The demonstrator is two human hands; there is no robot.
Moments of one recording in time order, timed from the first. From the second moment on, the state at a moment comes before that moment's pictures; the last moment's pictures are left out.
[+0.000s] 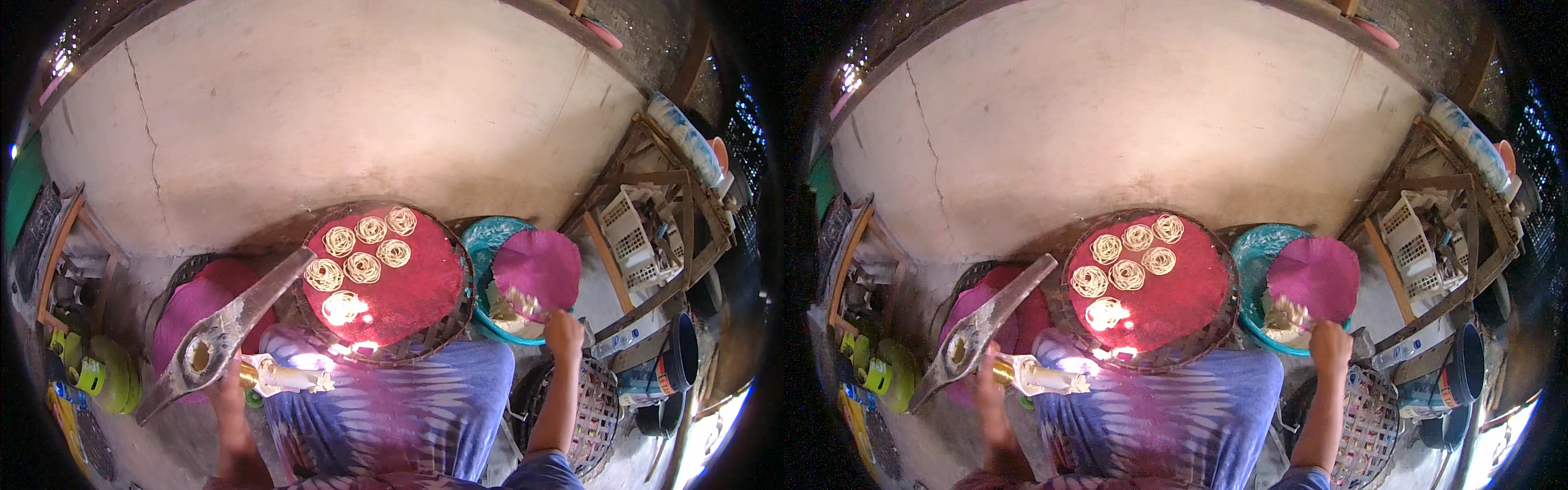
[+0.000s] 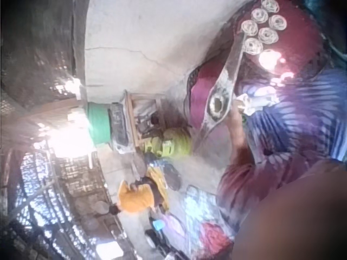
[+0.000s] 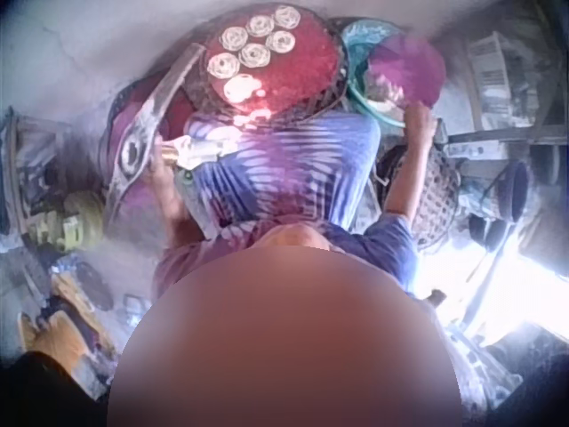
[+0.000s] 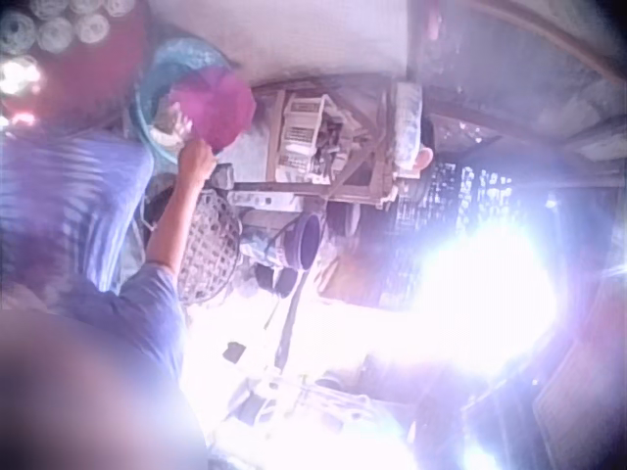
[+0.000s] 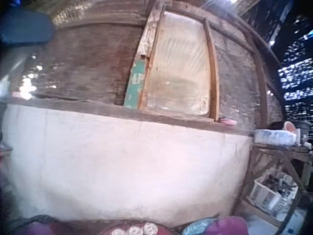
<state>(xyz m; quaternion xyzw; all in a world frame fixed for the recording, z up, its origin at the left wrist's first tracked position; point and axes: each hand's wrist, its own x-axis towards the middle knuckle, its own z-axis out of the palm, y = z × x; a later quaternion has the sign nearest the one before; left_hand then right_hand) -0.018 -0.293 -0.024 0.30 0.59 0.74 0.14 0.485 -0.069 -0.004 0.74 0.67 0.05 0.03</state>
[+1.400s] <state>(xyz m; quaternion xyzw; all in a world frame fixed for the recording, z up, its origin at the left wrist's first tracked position) -0.043 -0.254 0.020 0.44 0.59 0.66 0.12 0.375 -0.060 0.065 0.45 0.56 -0.66 -0.20</state>
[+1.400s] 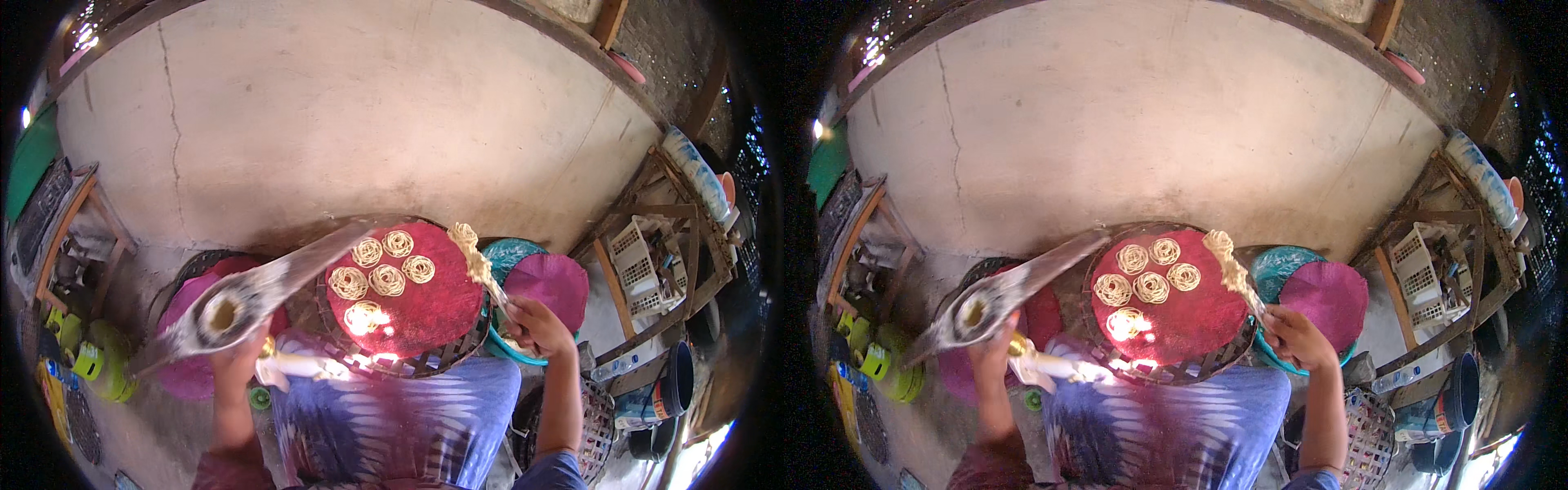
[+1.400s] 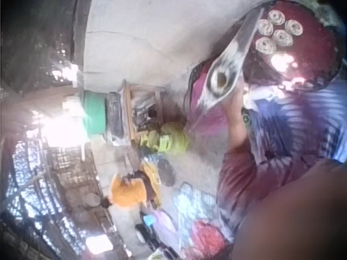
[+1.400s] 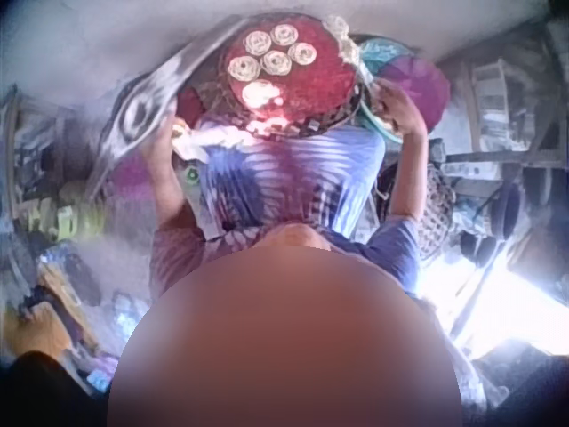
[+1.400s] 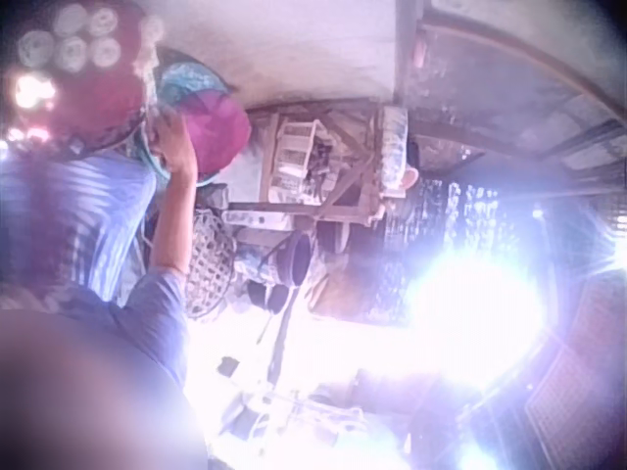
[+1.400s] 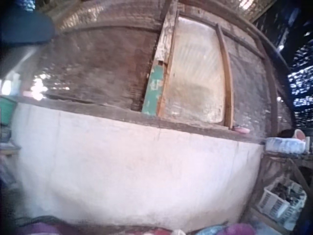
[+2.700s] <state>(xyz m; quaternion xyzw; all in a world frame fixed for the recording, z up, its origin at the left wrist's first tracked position) -0.001 -0.223 0.066 0.64 0.67 0.32 -0.20 0.271 -0.211 0.068 0.35 0.82 -0.34 -0.29</state>
